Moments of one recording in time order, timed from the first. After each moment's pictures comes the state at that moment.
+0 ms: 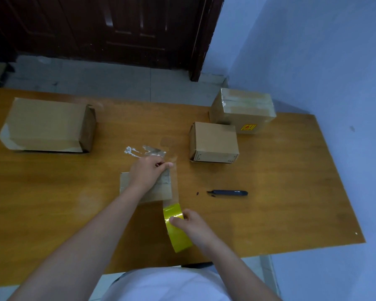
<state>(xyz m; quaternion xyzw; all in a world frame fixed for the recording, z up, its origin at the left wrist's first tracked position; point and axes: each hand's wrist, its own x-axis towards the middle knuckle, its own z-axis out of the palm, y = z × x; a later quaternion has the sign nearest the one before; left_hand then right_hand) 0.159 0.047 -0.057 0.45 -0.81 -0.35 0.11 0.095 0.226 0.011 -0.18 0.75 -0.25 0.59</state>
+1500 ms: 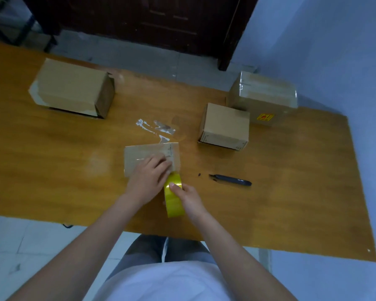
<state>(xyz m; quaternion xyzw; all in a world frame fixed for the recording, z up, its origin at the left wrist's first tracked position) 0.203 0.140 -0.073 0.36 -0.90 -0.17 0.17 0.081 0.237 -0.047 -0.17 0.66 -0.36 0.63</state>
